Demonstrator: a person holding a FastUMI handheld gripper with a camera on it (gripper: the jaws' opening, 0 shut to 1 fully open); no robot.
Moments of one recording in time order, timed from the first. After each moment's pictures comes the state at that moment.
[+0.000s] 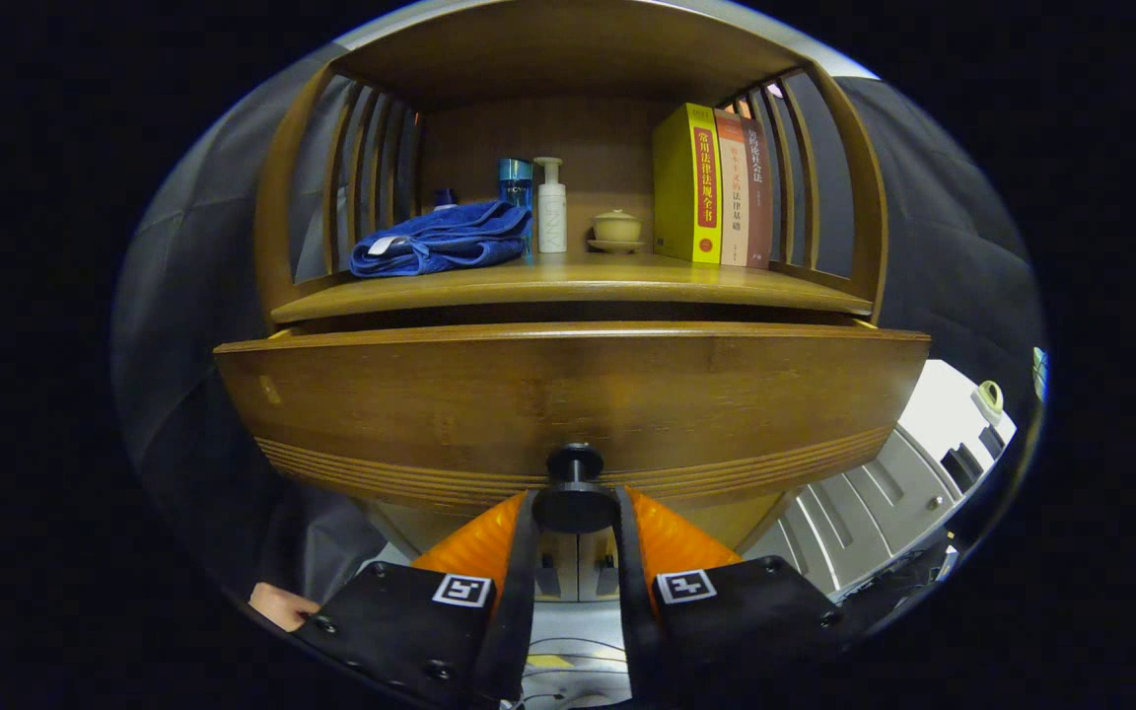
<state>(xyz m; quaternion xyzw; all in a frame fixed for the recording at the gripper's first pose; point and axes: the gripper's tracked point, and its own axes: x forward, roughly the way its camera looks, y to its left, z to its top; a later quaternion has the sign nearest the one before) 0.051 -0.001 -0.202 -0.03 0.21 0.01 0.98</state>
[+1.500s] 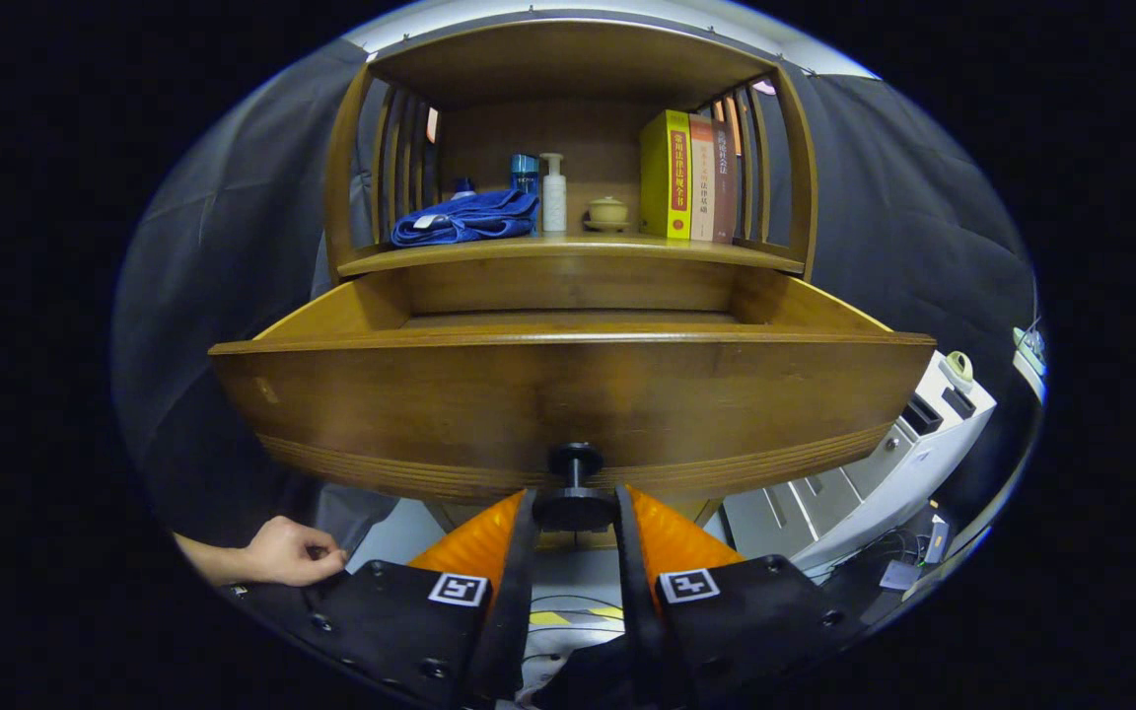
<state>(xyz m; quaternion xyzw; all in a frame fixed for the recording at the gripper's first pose) -0.057 -0.002 -0.215 -0.02 0.24 0.01 0.97</state>
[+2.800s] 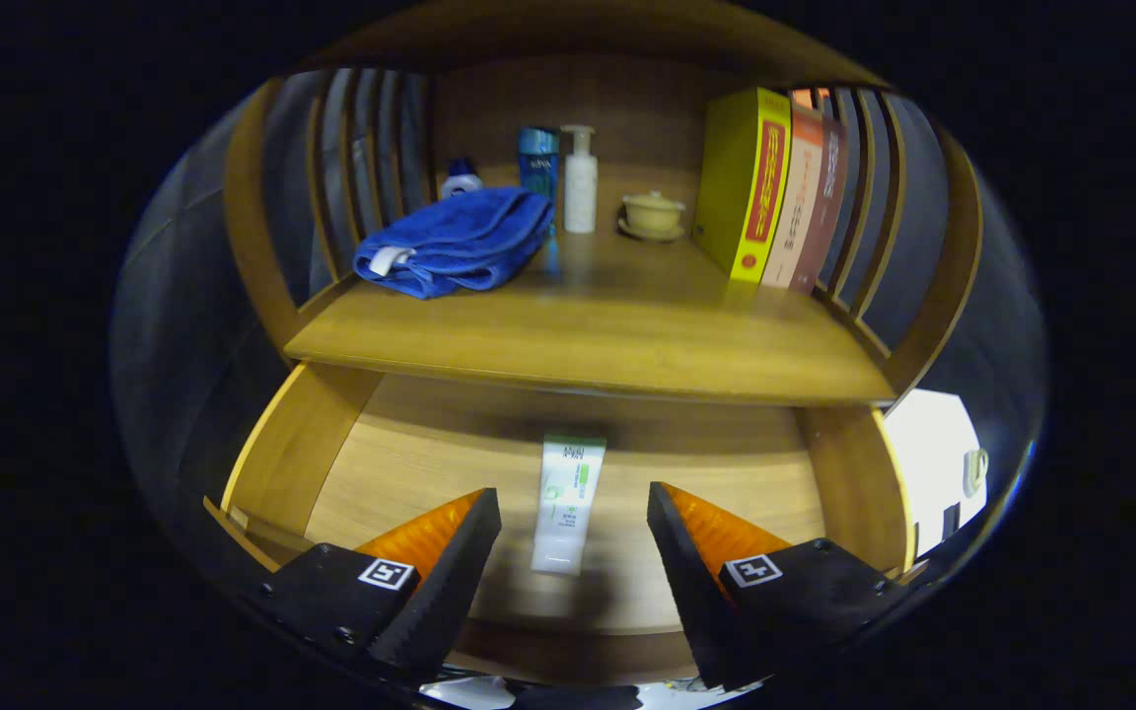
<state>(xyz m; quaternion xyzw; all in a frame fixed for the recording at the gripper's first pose) 0.100 -0.001 -0.130 -0.05 0.38 0.06 0.92</state>
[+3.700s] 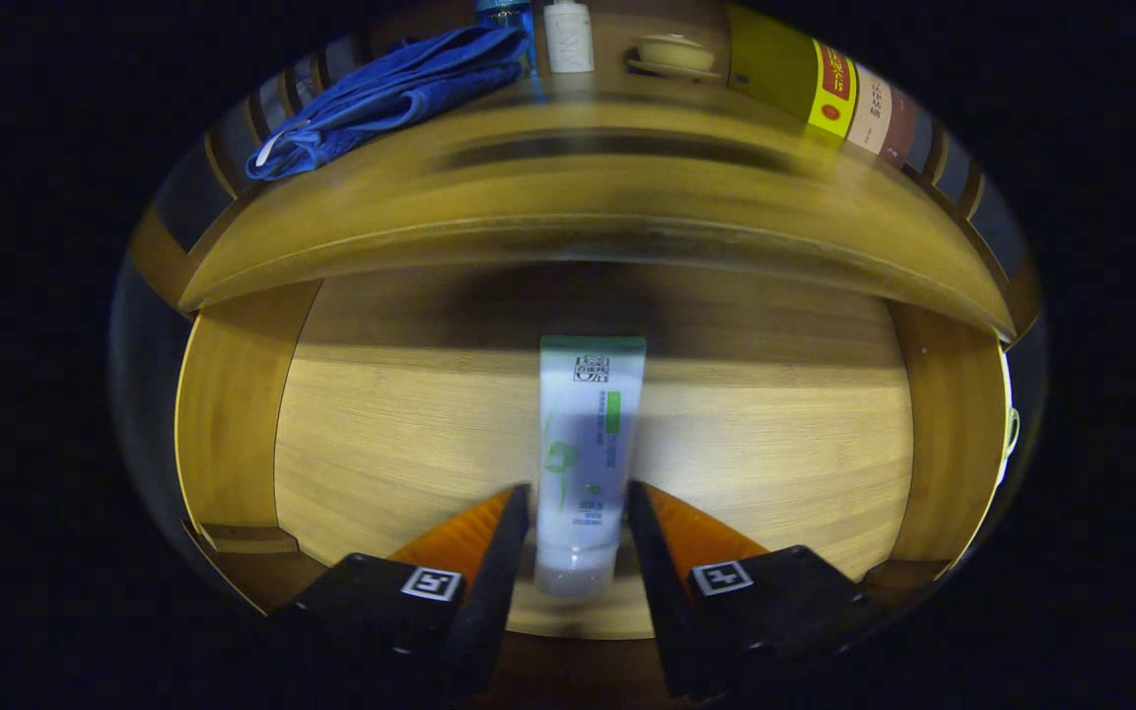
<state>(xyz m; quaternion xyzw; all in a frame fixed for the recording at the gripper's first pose) 0.120 0.014 -0.227 -0.03 0.55 0.05 0.84</state>
